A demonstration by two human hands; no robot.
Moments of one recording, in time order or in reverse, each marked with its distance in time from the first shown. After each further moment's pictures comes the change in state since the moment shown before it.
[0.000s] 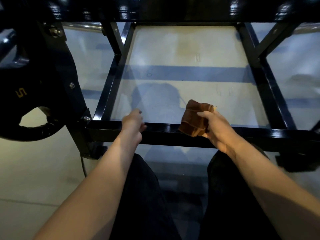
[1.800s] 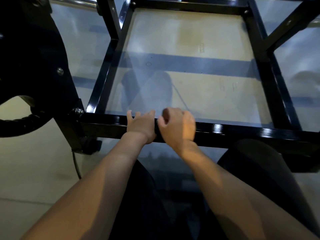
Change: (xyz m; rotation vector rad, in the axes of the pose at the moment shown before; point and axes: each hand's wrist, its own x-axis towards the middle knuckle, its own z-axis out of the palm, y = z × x) left_hand 0.032 -0.039 0.000 1.708 -0.211 0.707; right_hand 0.058 0.085 0.095 -1.373 0.308 -0.508
